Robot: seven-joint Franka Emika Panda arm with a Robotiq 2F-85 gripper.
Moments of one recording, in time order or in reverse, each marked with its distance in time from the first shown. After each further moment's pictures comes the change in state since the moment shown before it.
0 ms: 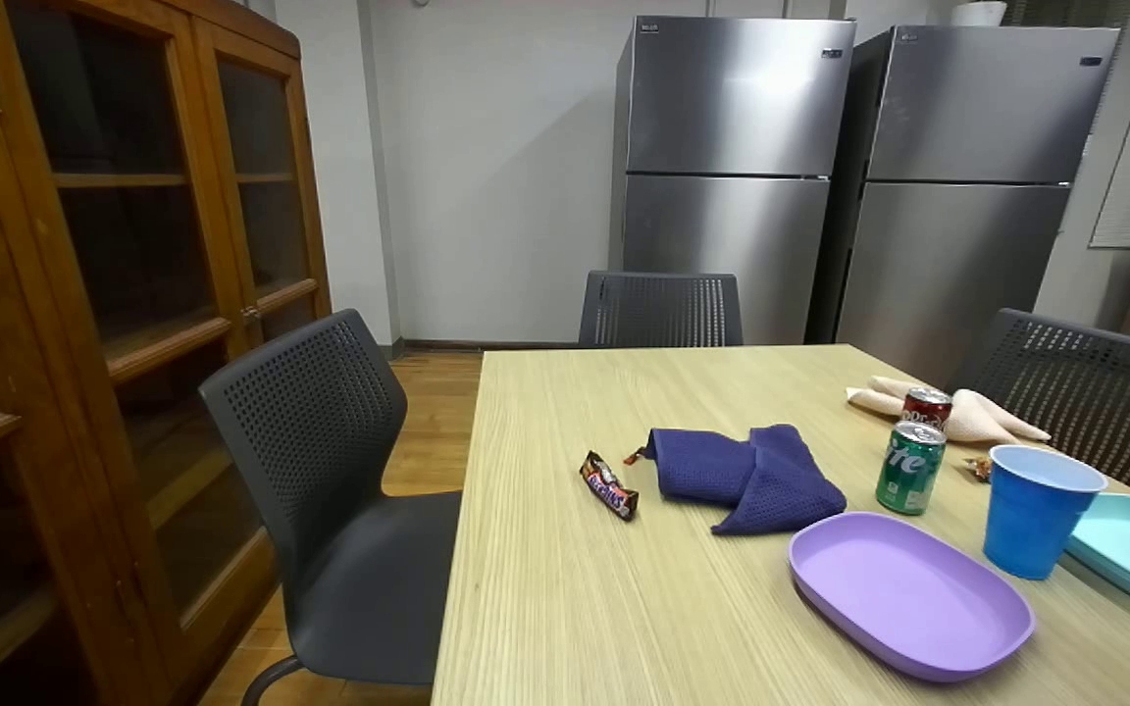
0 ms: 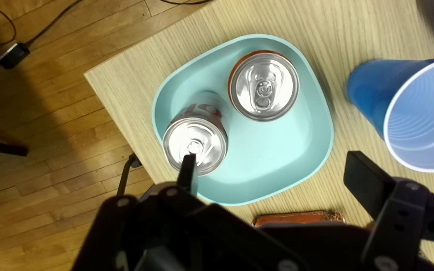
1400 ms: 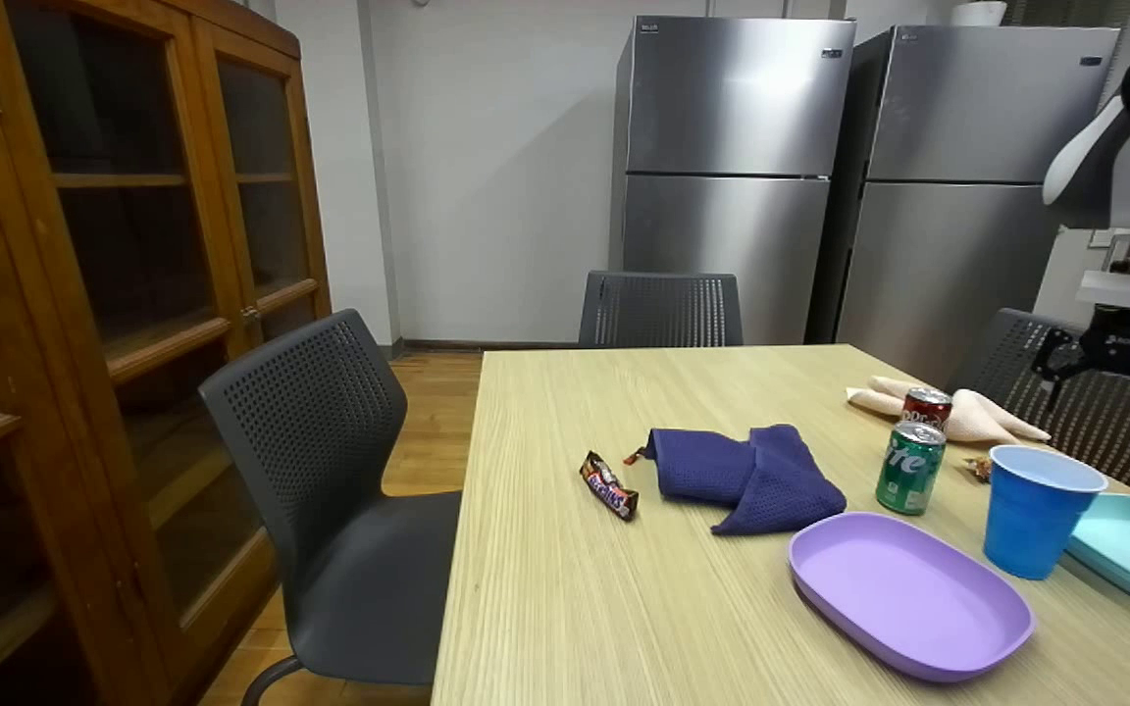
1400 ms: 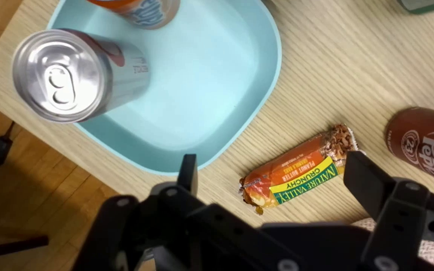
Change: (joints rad) arm -0.011 0.424 0.057 0.535 0.223 -0.230 0.344
